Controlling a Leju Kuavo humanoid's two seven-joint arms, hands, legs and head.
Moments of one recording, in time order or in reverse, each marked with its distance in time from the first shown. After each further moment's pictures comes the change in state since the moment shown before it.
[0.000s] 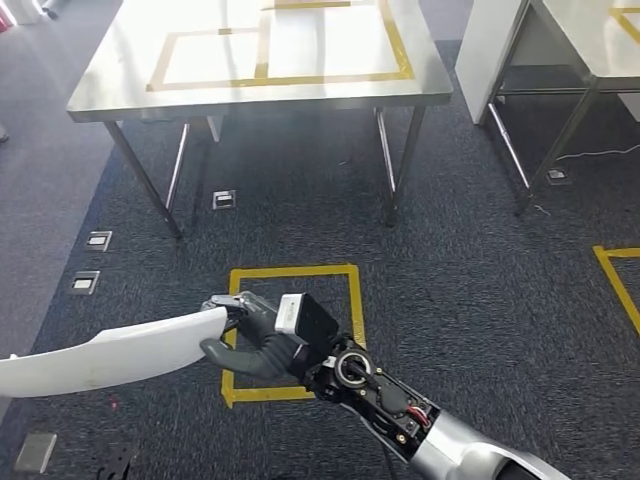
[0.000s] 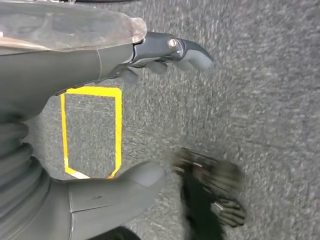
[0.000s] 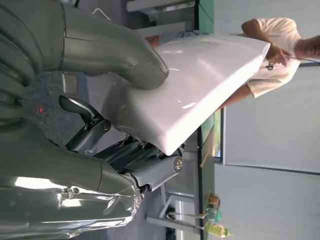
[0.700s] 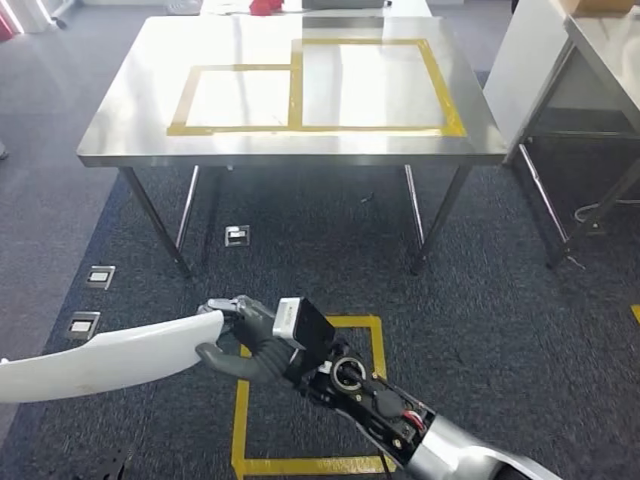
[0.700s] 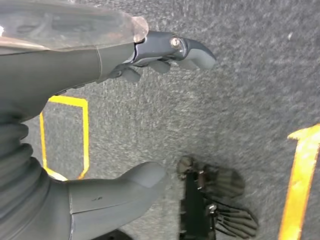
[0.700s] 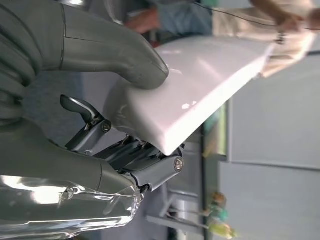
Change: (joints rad) left arm -0.003 -0.008 -0.002 -0.001 -0.017 -0.008 0.002; right arm 0.023 -0.002 0.000 -0.013 0.002 -0.021 0.002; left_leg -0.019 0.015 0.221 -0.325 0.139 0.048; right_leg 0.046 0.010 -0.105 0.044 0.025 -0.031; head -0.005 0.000
